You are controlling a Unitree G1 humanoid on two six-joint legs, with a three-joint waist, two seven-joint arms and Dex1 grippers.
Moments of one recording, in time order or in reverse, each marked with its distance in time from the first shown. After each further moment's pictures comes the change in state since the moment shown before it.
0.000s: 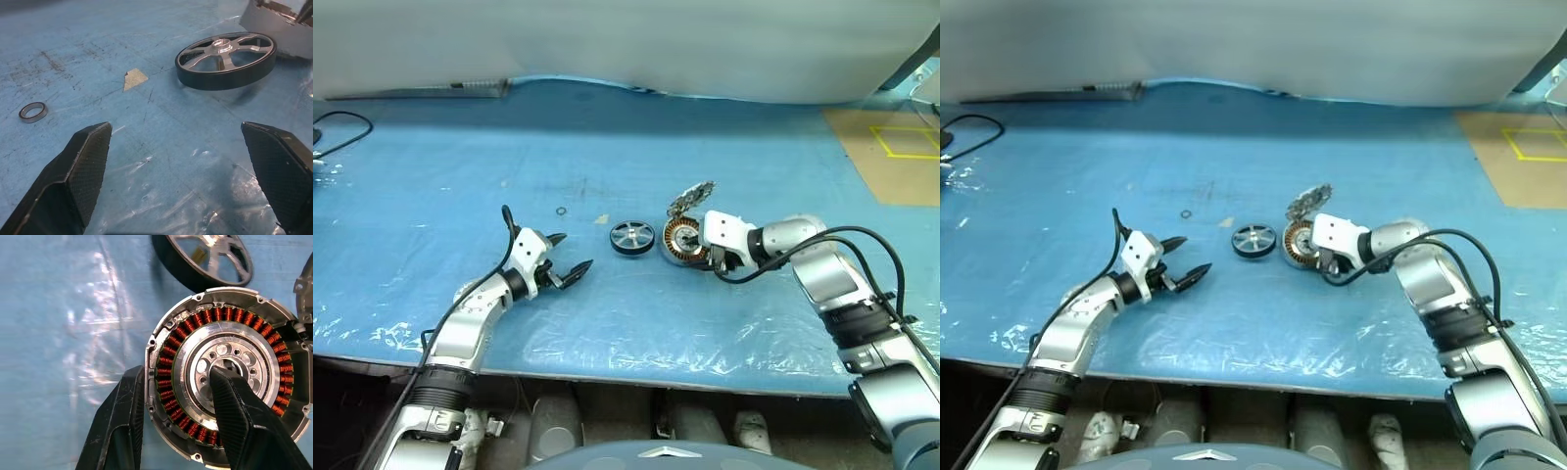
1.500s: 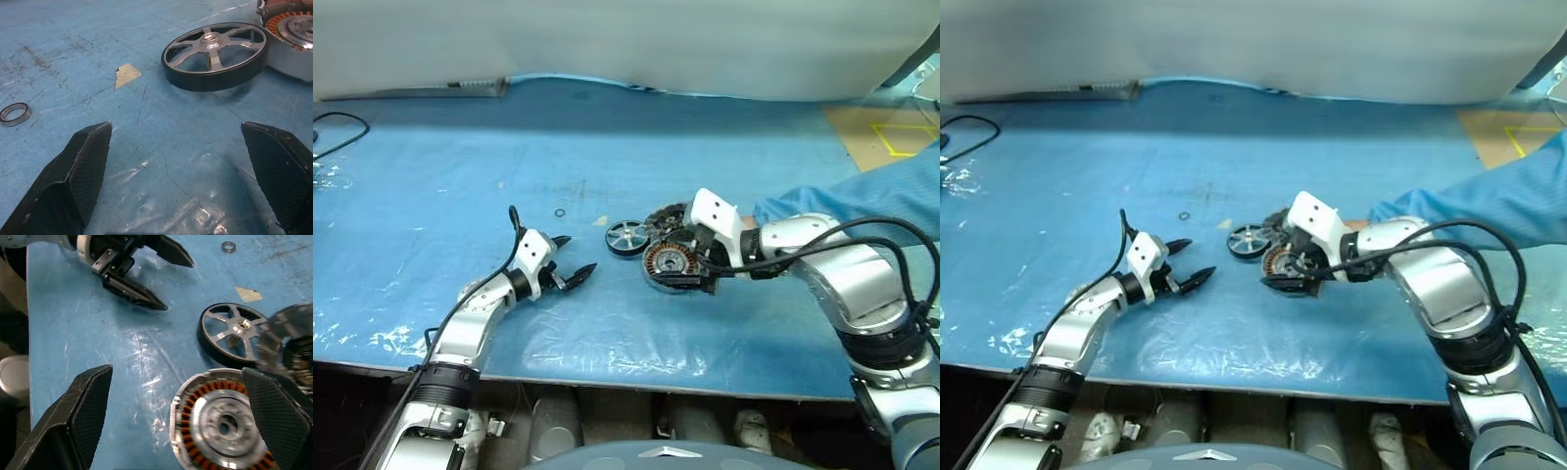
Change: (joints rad) left arm -0.012 -0.003 -0.011 0.021 0.015 -0.001 -0.027; right arm -0.040 -0.032 -0.059 -0.482 0.417 0.706 -0.189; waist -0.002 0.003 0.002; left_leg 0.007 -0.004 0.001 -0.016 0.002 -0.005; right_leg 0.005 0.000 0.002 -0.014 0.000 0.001
